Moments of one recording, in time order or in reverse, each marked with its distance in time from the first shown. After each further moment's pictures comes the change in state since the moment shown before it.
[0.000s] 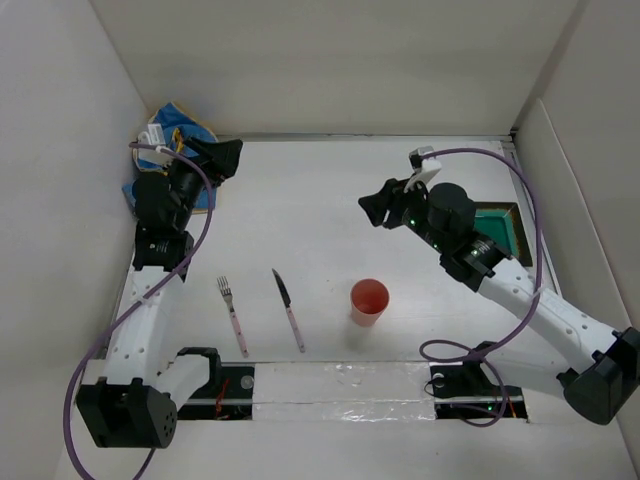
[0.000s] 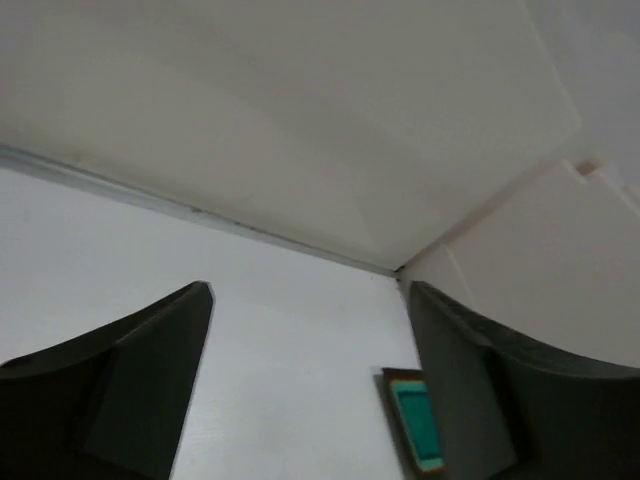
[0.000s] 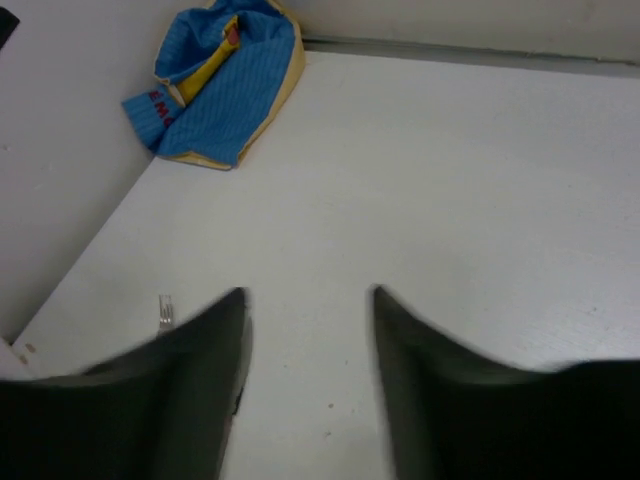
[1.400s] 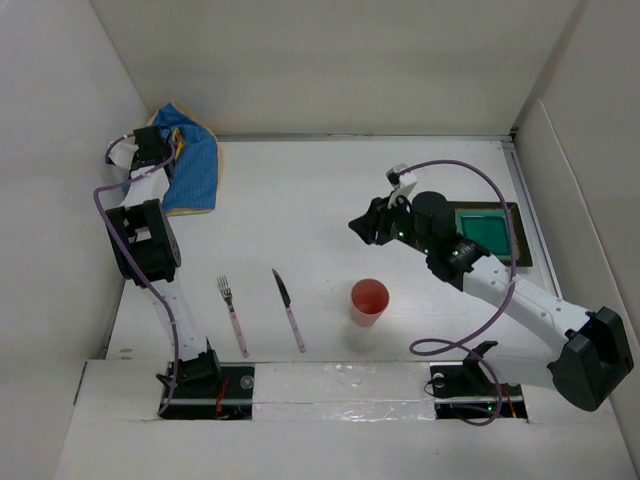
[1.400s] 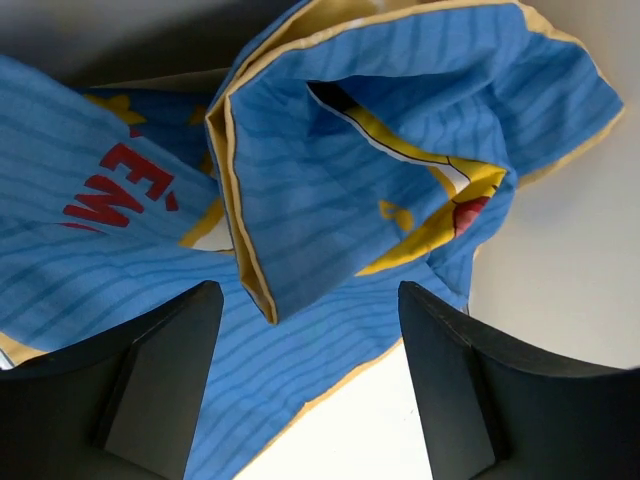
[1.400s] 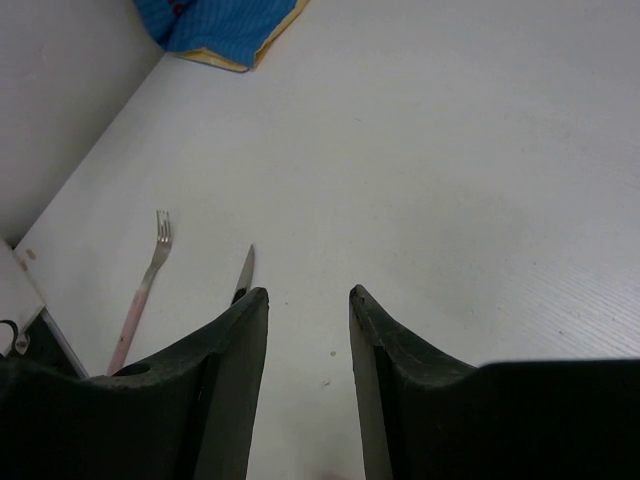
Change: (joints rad) left arm 0.295 1.083 0.704 -0.420 -0.555 -0.328; right arm -0.026 0.087 -0.134 0.092 -0.220 -0.031
